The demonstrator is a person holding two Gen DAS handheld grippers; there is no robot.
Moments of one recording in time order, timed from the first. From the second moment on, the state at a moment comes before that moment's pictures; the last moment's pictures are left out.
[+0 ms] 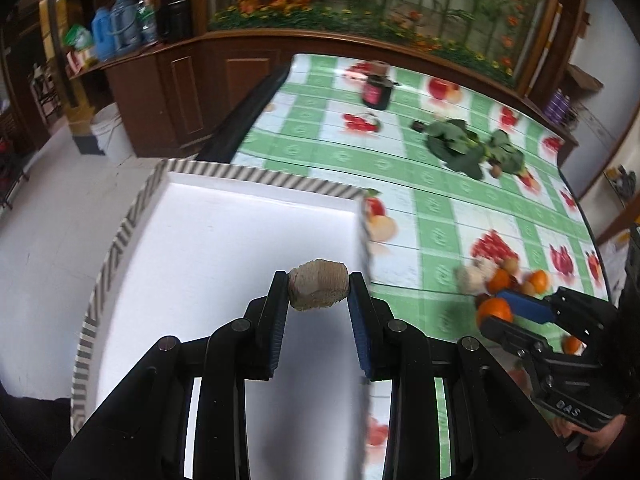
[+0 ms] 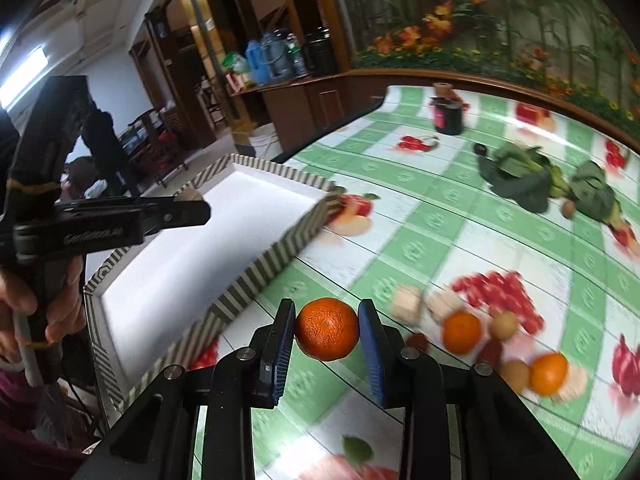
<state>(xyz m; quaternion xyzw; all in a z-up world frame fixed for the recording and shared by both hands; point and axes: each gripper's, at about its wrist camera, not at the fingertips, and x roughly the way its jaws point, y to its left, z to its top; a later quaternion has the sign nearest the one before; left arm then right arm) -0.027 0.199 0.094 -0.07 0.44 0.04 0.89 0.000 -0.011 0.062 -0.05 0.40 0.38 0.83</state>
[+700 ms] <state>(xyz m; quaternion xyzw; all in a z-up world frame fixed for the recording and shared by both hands) 0.017 0.248 0.059 -0.07 0.46 0.08 0.88 0.061 0.103 0.061 -0.08 0.40 0.43 0.81</state>
